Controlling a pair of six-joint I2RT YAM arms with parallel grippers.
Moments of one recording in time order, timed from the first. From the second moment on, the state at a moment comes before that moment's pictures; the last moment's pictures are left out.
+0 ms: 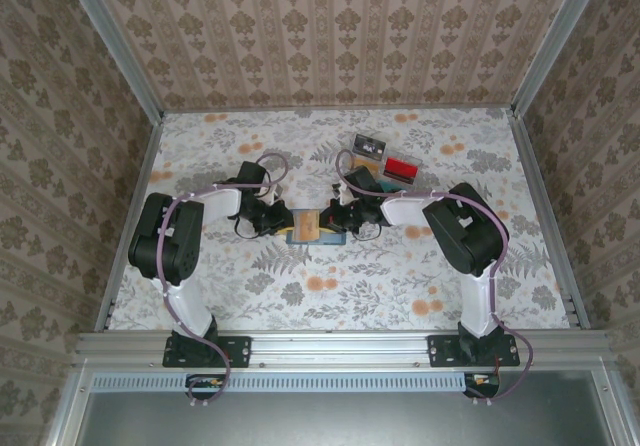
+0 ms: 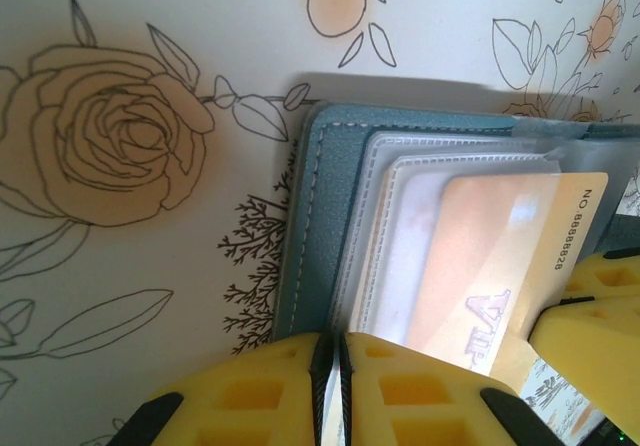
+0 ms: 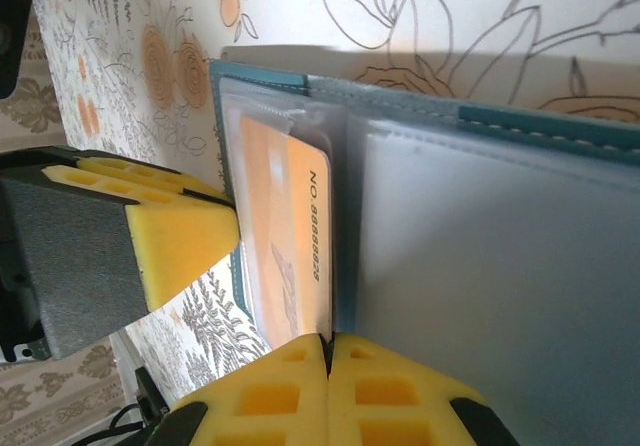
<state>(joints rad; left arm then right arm) -0.34 1.82 1.00 -0.45 0.56 -0.49 0.56 2.00 1.12 -0.02 -0.60 0.83</state>
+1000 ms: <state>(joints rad) -0.35 1.60 1.00 -0.37 0.65 -0.59 0.50 1.72 0.97 -0.09 -0.54 0.69</state>
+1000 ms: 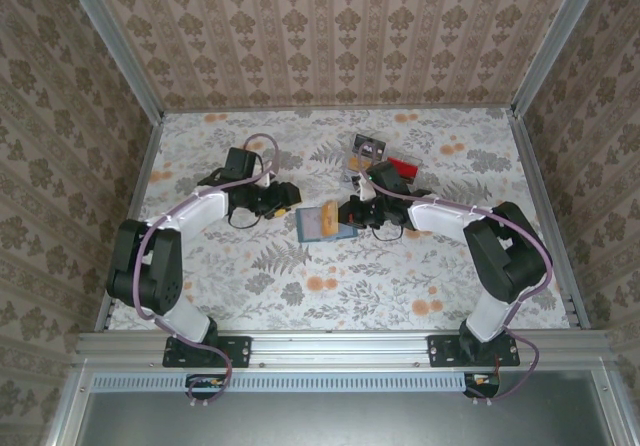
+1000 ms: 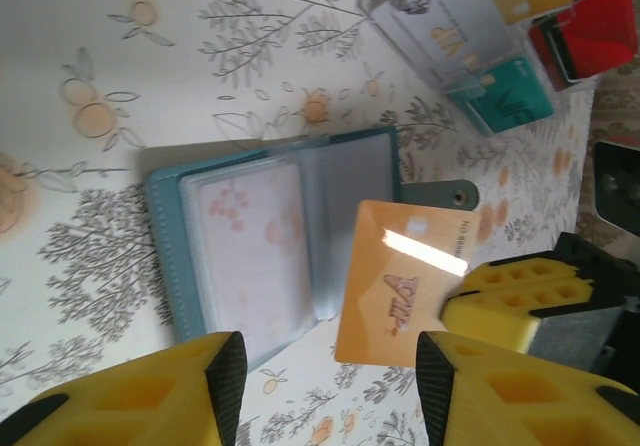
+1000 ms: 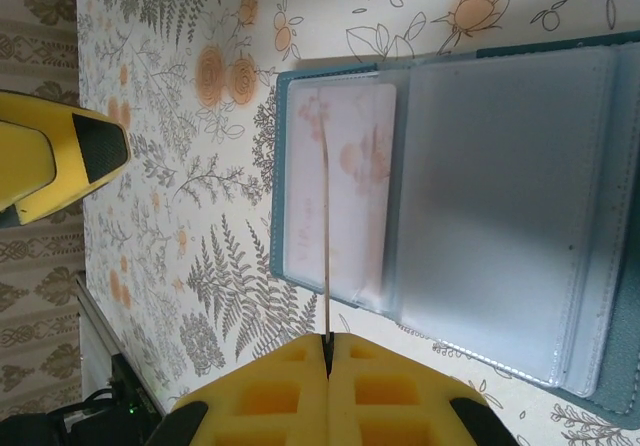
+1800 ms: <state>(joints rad) -0.37 1.60 0.97 0.06 0.97 -0.79 0.40 1.65 0.98 0.21 -0.91 0.86</state>
